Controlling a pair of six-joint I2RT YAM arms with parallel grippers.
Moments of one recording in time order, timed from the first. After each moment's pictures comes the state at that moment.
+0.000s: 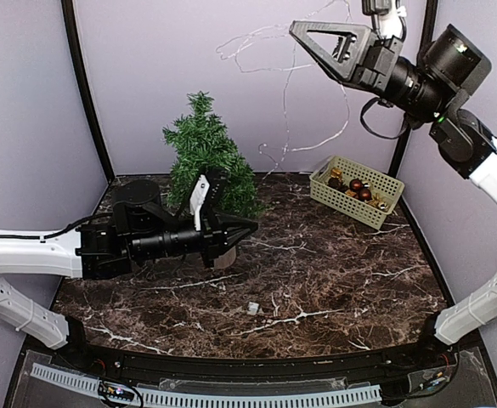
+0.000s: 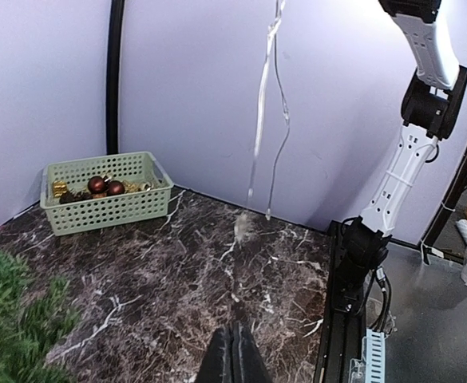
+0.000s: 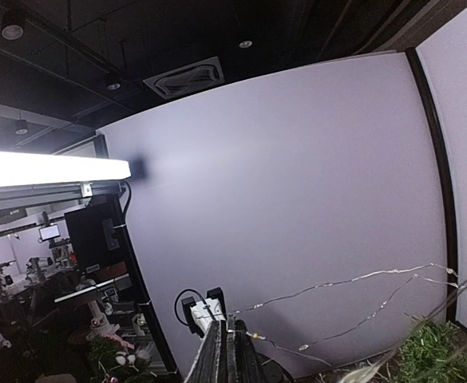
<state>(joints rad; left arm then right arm) -1.10 1.28 0.90 0.29 0.14 -0.15 0.93 1.37 1.76 0.10 -0.64 0.55</state>
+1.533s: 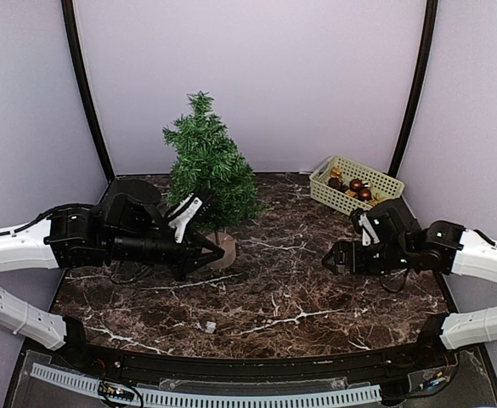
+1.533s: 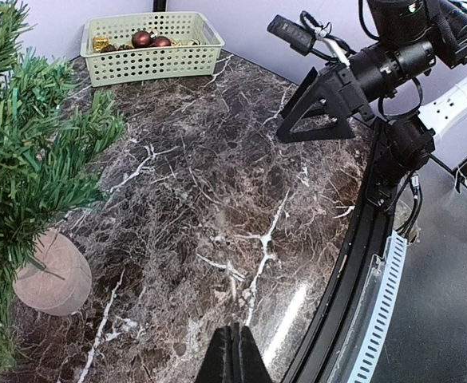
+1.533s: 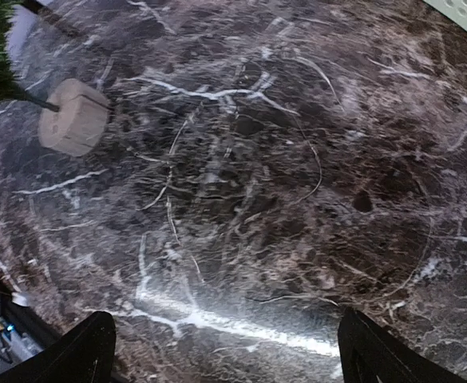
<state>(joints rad) -1.10 1.15 1.00 -0.39 0.03 -0.23 0.80 1.00 0.73 -0.59 0.10 0.68</state>
